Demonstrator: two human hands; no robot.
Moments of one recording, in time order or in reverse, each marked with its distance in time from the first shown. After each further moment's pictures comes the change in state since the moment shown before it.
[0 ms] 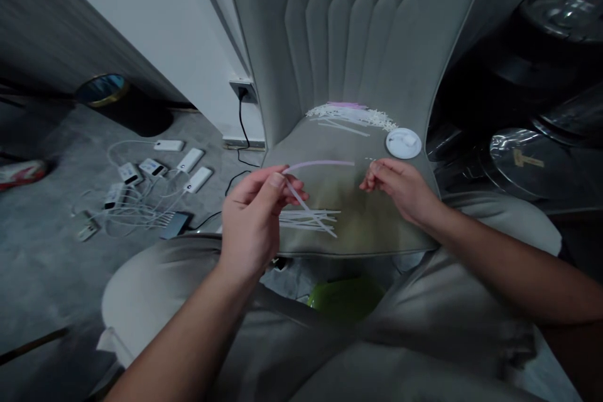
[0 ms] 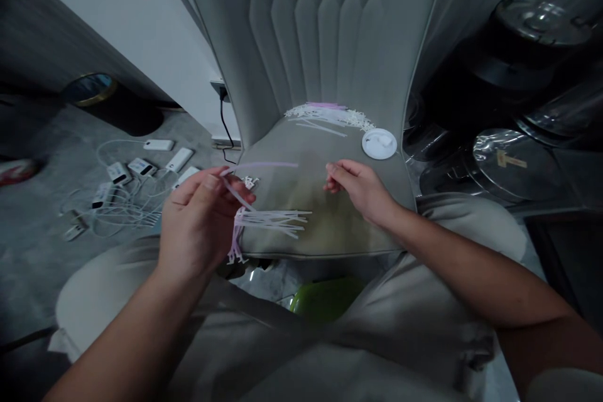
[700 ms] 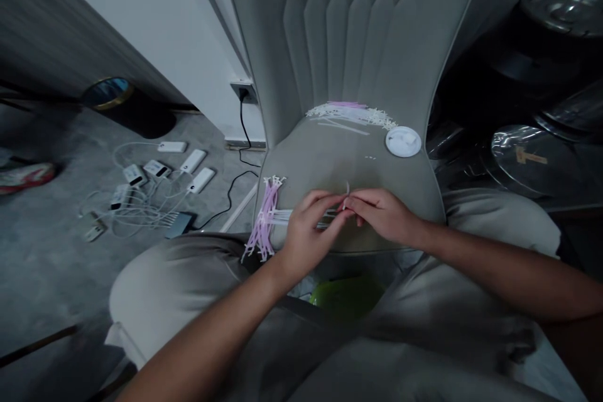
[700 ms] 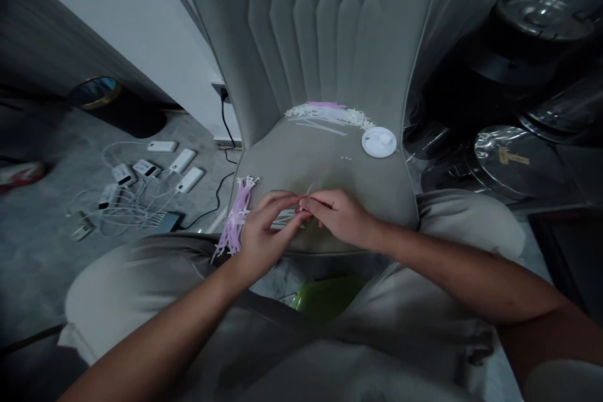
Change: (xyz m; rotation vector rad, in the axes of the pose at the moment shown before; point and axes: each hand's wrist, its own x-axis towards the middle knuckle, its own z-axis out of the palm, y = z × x) left_hand -0.020 -0.056 0.007 0.809 -0.356 0.544; right_hand -0.024 0.018 0.017 -0.325 -0.383 -0.057
